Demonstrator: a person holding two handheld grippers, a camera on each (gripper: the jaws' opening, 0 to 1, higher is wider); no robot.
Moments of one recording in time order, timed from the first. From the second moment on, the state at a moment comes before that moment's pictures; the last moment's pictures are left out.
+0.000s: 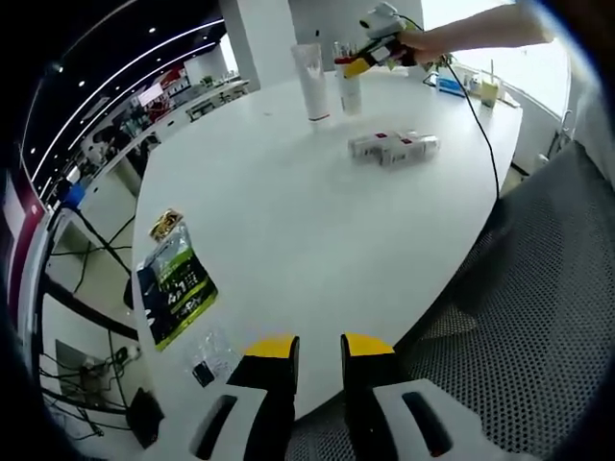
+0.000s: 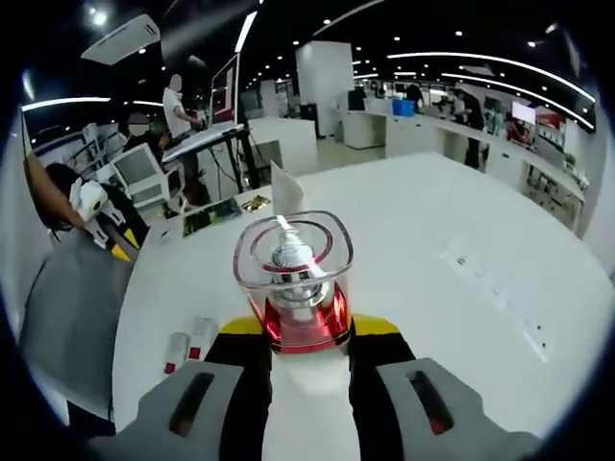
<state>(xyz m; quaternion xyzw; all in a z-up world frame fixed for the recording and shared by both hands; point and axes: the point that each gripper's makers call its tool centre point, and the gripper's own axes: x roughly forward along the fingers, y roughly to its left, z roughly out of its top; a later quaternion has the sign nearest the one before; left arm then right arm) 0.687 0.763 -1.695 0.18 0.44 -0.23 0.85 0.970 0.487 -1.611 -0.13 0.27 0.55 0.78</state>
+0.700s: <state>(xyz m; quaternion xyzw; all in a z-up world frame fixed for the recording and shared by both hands) 0.686 0.765 -1.698 0.18 0.45 -0.23 0.84 0.979 0.498 -1.619 -0.14 0.25 0.59 0.75</state>
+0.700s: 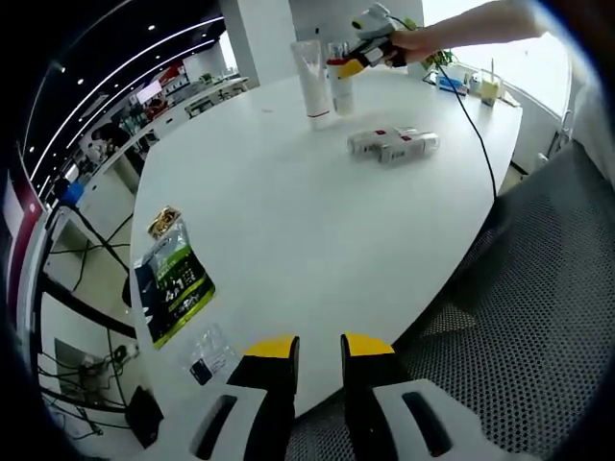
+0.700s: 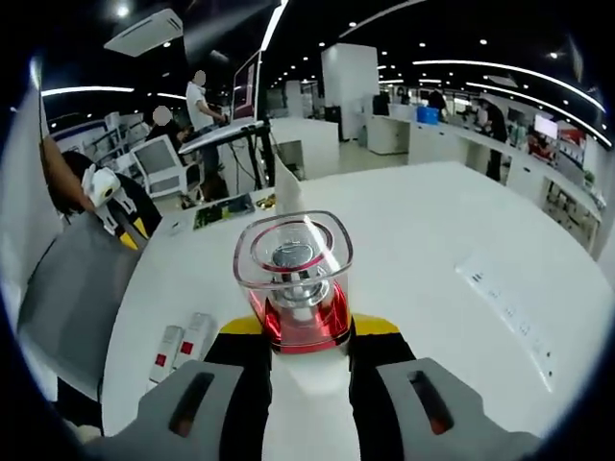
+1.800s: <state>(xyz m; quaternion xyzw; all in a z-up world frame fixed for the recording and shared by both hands) 0.685 0.765 -1.698 0.18 0.45 -0.23 0.84 0.982 0.506 -1.630 -0.14 0.24 0.62 0.73</state>
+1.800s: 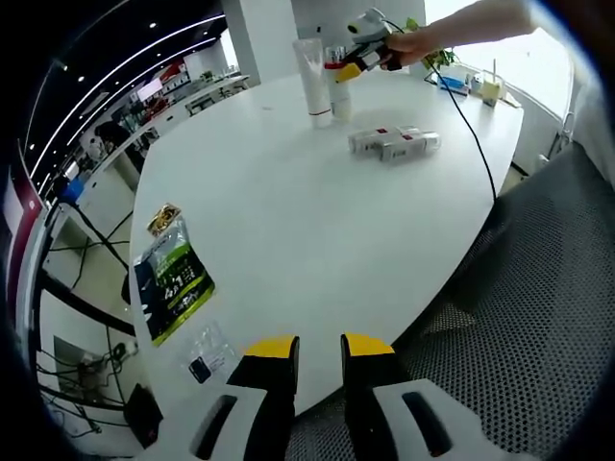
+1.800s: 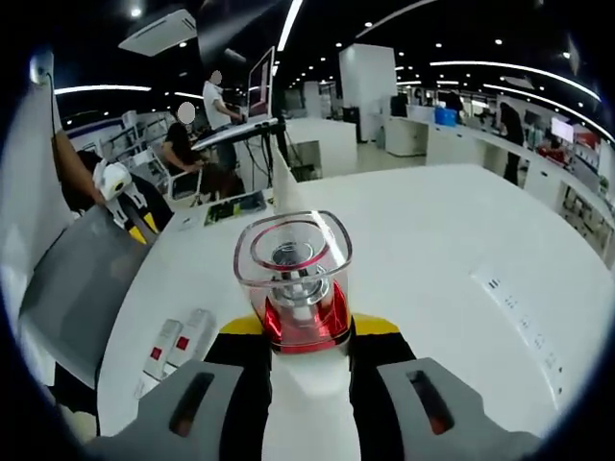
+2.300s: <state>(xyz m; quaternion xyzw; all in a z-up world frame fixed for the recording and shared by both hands) 0.685 0.766 -1.699 0.18 0.45 -0.23 0.84 0.981 0.507 -1.630 -0.13 0.23 0.65 0.71</state>
